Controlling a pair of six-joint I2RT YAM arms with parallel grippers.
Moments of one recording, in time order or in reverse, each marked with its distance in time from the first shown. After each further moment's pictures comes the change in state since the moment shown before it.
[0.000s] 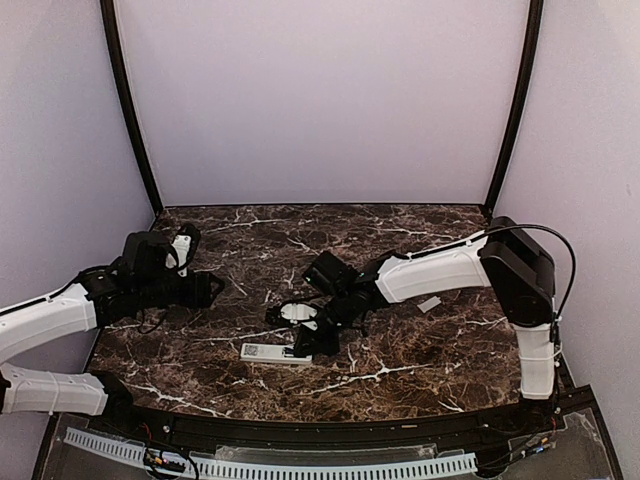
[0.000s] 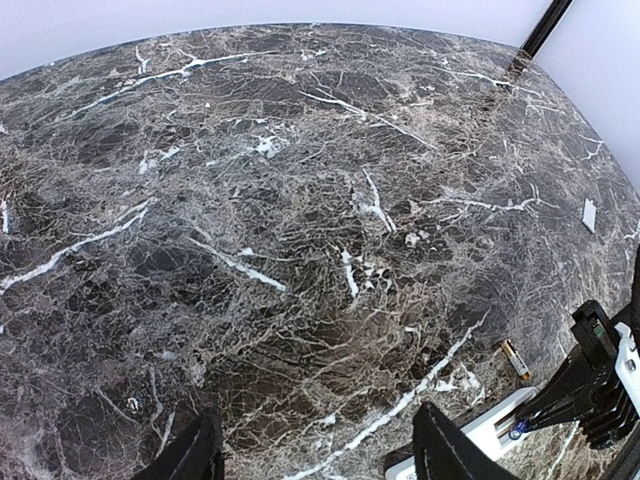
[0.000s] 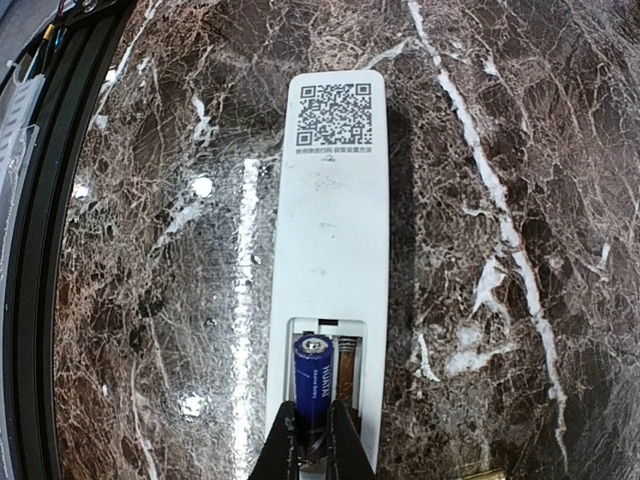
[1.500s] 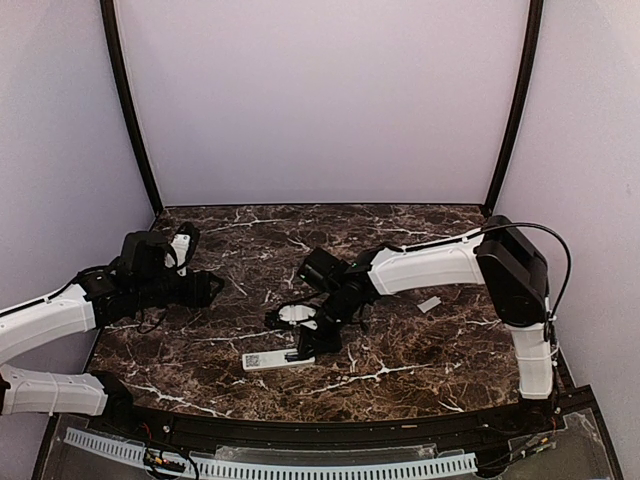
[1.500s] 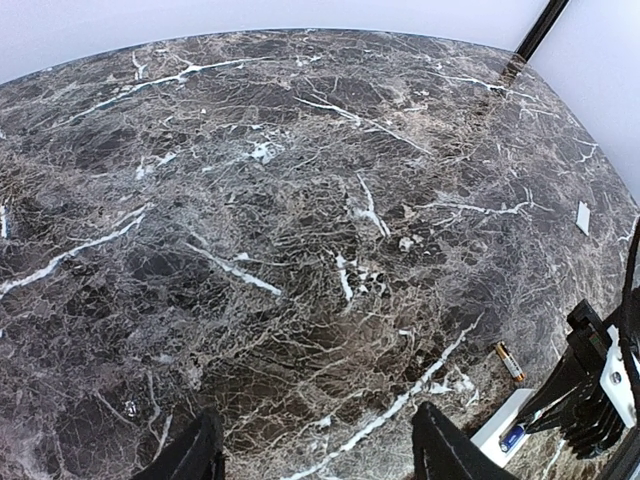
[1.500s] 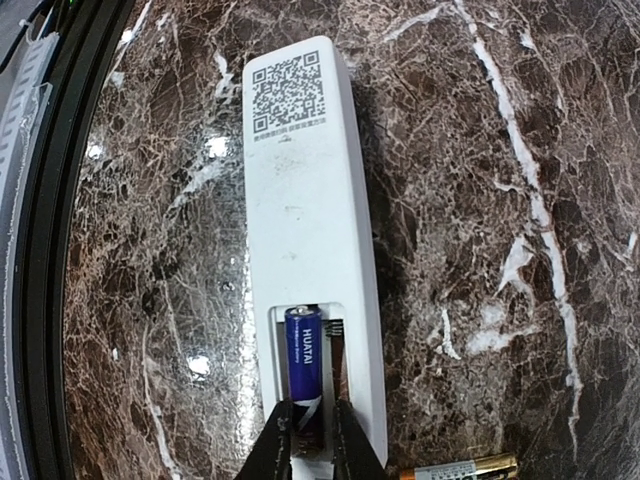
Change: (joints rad) left arm 0.000 -0.015 0.000 0.002 0.005 0.000; right arm 0.000 0.039 0.112 -0.202 -0.005 -0.090
